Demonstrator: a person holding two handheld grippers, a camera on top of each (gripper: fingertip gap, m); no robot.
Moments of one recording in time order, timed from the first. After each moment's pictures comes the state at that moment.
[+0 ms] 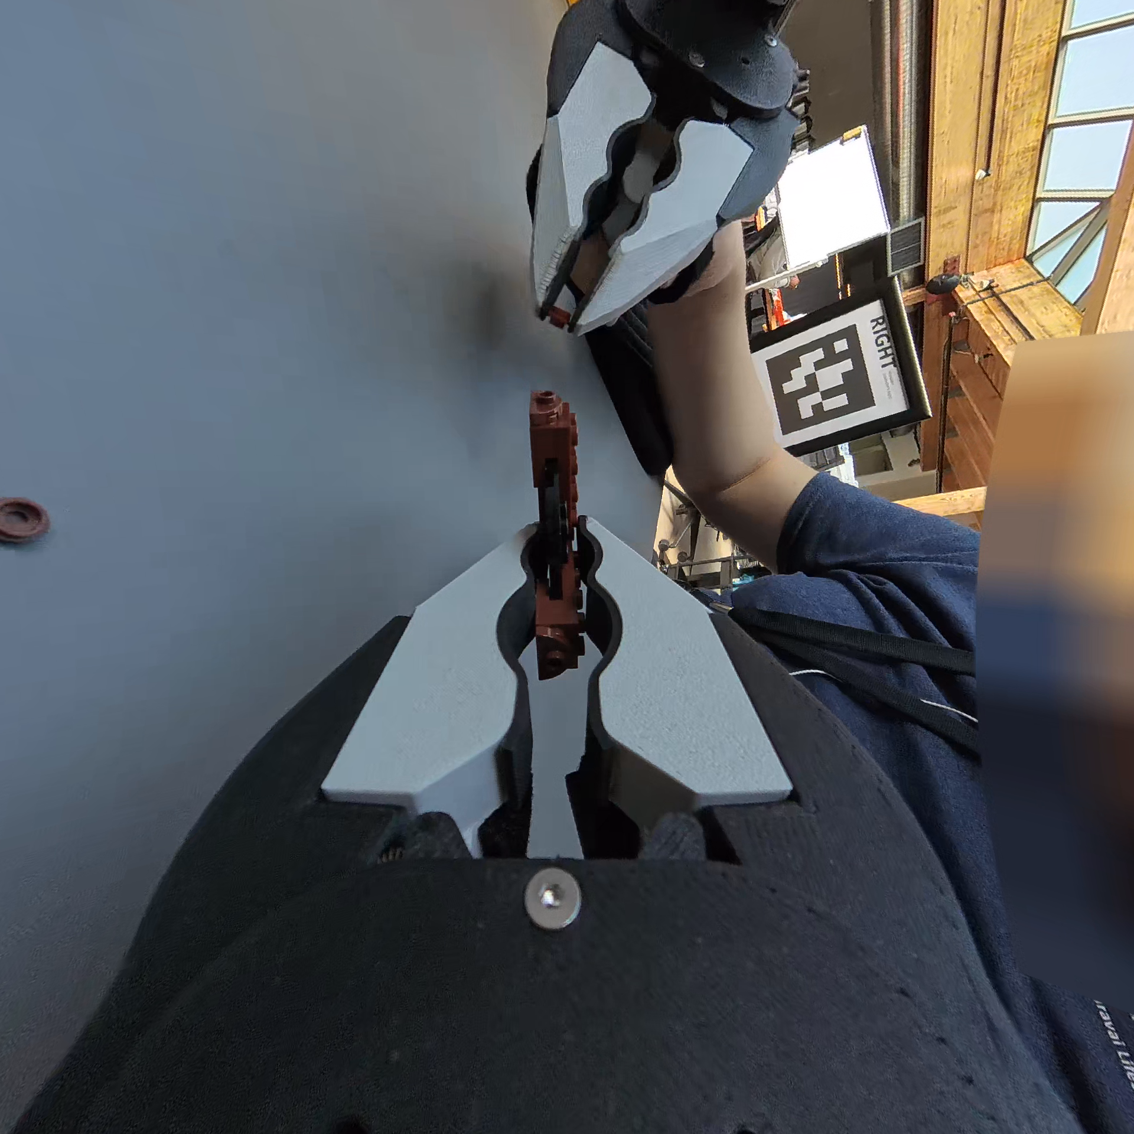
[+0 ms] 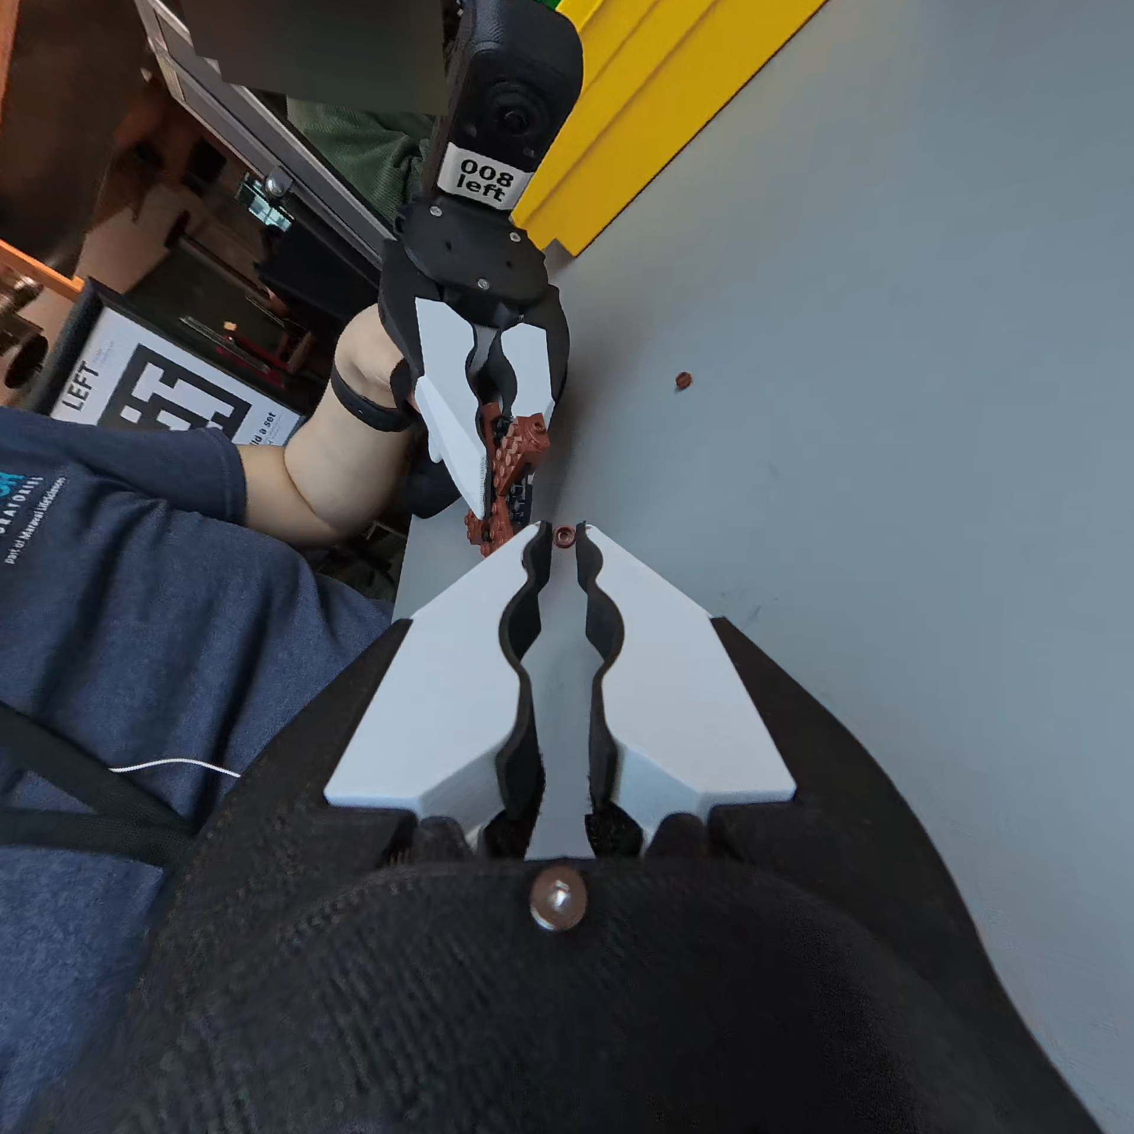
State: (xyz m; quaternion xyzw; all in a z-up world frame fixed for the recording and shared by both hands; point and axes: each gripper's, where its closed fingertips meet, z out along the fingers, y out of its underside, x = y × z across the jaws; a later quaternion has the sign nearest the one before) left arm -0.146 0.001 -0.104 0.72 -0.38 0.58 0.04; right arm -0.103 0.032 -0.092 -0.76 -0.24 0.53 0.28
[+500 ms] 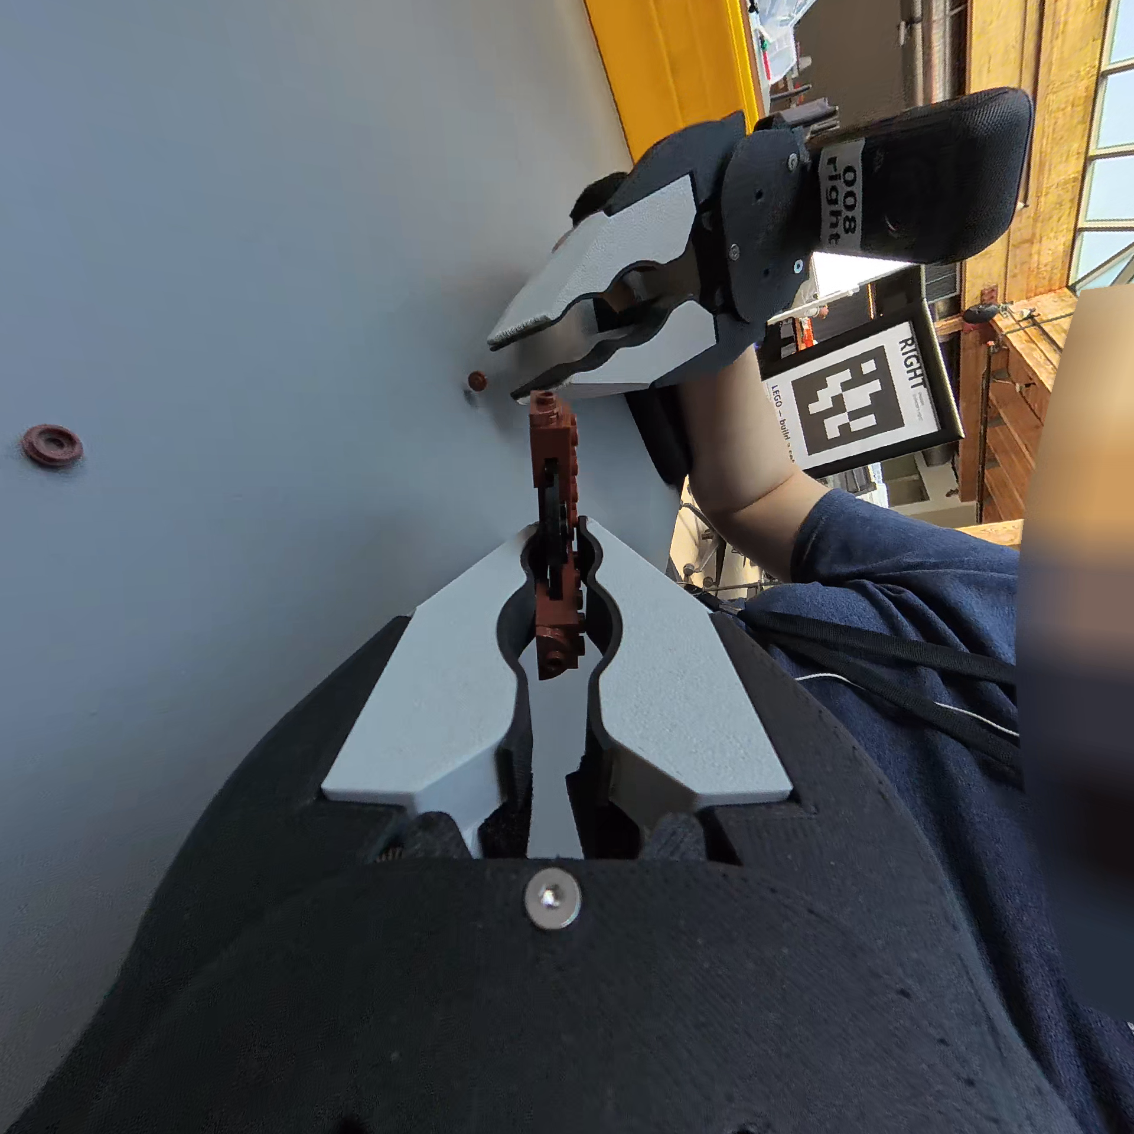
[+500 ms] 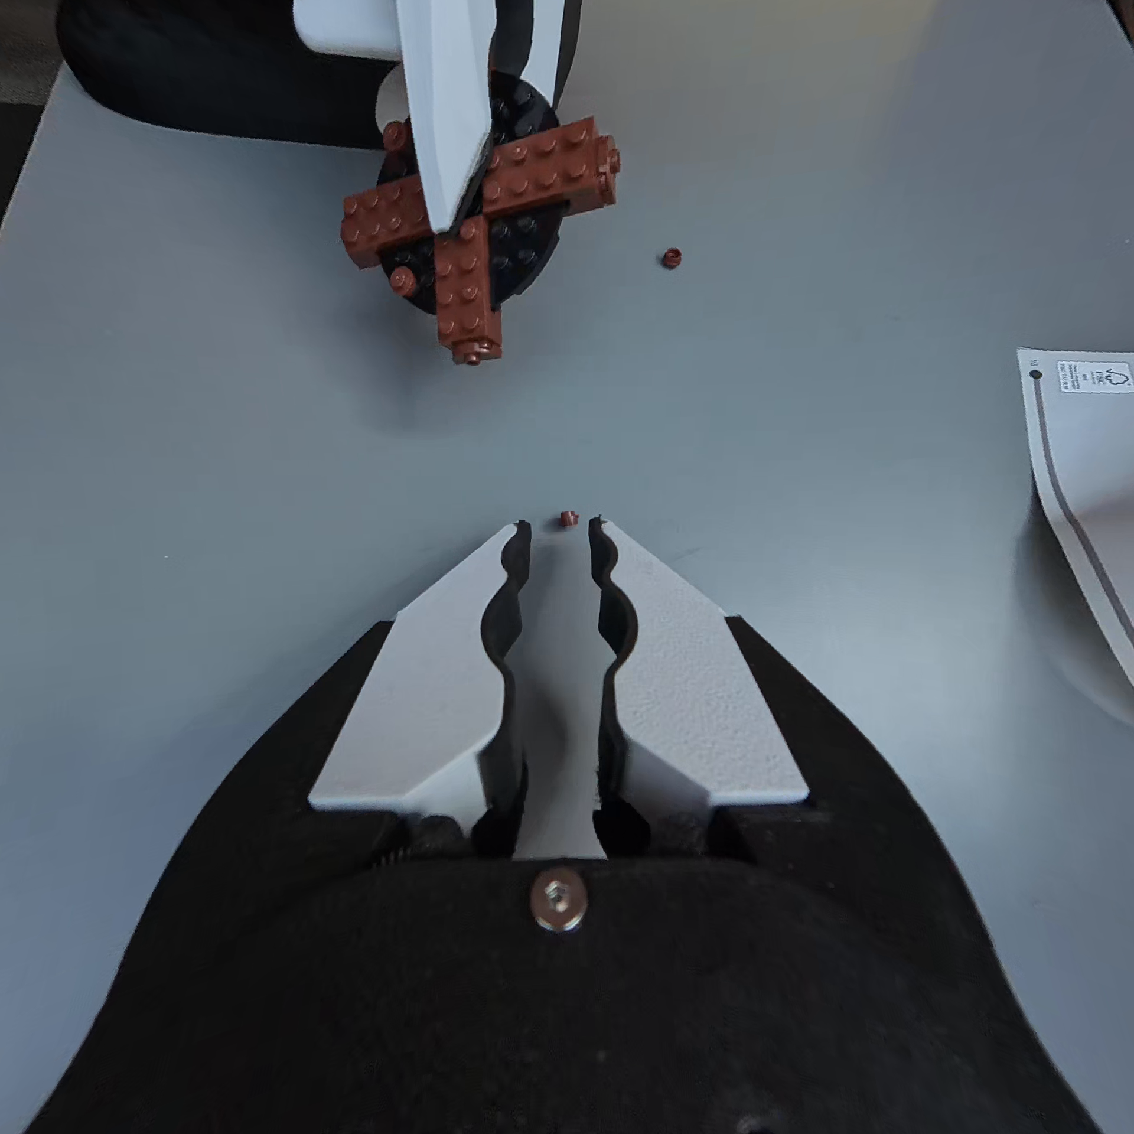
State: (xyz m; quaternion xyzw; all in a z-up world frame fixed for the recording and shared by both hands) left arm -0.157 0.002 -0.103 0.74 -0.36 0.57 0.01; right arm -0.093 0.009 -0.138 -0.75 -0.51 0.19 0.38
